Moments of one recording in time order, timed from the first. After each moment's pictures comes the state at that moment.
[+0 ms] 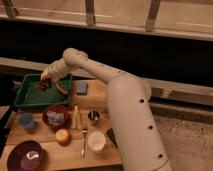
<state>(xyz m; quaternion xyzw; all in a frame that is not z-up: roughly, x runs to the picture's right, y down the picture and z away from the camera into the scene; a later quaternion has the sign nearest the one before) -0.331 -0.071 0.838 -0.47 -0.15 0.67 0.56</state>
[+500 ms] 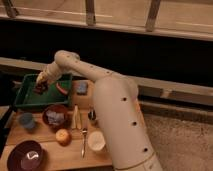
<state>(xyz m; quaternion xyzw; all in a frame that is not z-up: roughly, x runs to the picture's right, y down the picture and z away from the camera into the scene) -0.371 -0.056 0.862 -0.45 -0.12 0.63 0.63</state>
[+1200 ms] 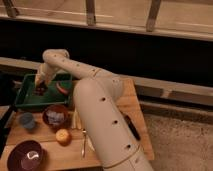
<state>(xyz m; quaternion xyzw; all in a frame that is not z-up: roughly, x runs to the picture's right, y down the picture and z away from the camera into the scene) -0.374 -0.044 0.891 -0.42 -0.08 0.62 0.66</state>
